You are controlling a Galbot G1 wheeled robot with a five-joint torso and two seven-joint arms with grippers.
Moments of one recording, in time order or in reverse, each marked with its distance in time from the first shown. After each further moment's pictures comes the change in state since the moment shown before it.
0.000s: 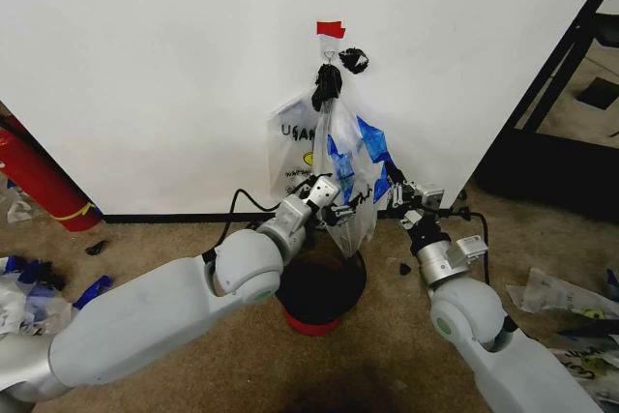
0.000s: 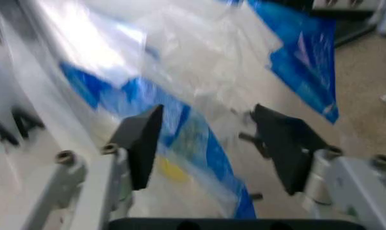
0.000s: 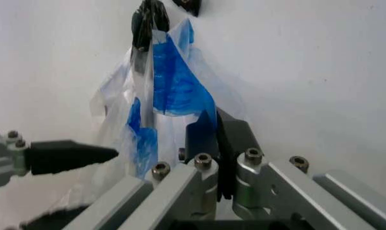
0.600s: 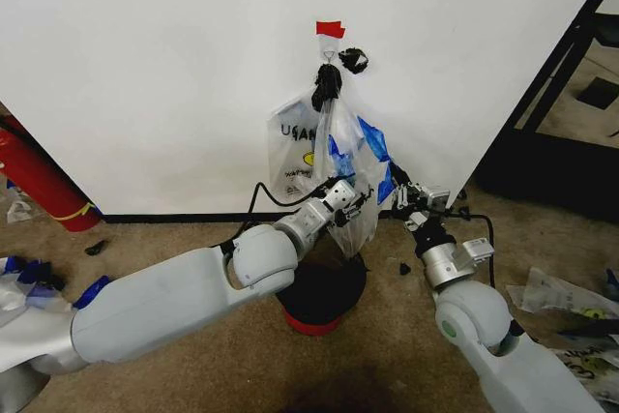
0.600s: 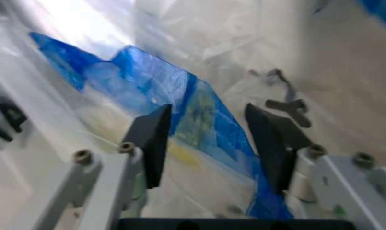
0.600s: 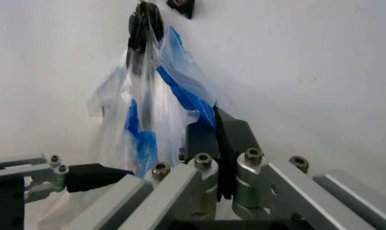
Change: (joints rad) left arm -0.082 -0.028 0.091 0.090 0.022 0.075 -0.025; right arm -0.035 -0.007 0.030 0.025 0.010 0.000 -0.003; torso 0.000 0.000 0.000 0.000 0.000
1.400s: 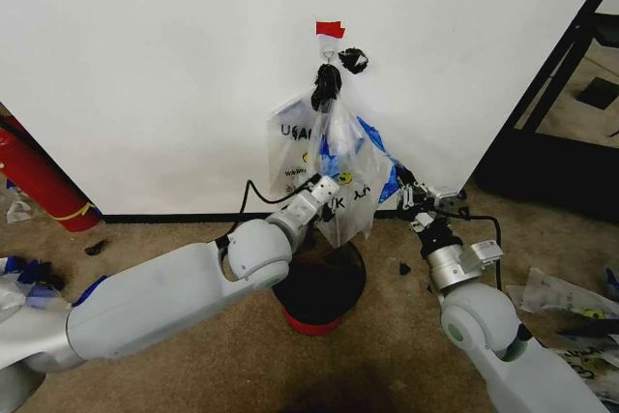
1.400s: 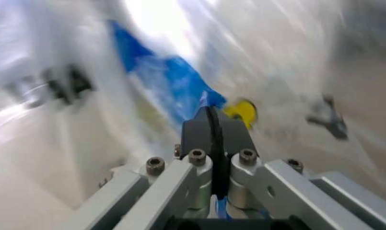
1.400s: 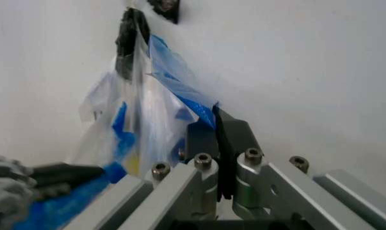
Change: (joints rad) left arm 0.122 0.036 -0.150 -0.063 -0.125 -0.092 -0.104; right arm -0.042 0.014 0.048 0.022 0.033 0.001 0.007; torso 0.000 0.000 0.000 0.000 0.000
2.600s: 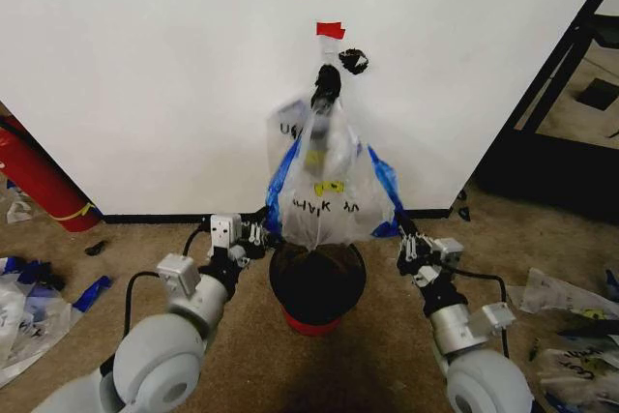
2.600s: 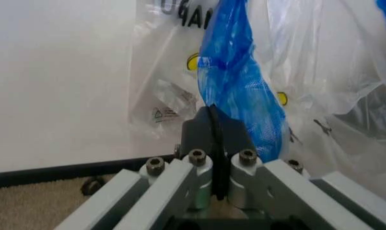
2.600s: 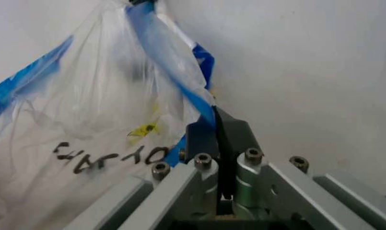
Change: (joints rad) left arm 0.883 0.097 -0.636 -0.385 -0.025 -0.208 0.010; right arm -0.344 0.076 0.034 0.124 -0.074 0.067 -0.044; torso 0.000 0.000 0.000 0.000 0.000
